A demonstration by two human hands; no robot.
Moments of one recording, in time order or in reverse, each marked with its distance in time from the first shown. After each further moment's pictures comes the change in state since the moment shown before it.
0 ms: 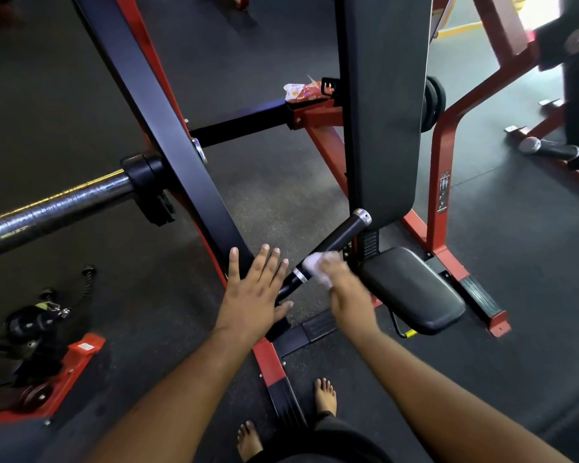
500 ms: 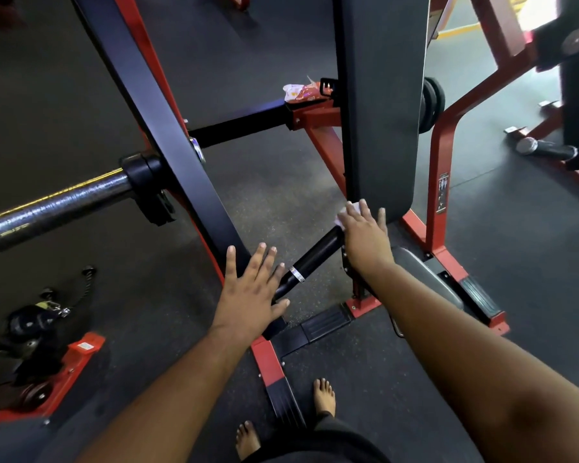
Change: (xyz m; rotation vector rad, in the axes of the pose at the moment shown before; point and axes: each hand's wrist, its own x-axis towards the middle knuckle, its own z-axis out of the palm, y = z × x) left_hand -0.002 0.001 -0.007 0.034 -0.052 0.000; right_hand 0.107 0.024 -0.046 -0.590 -0.056 0.017
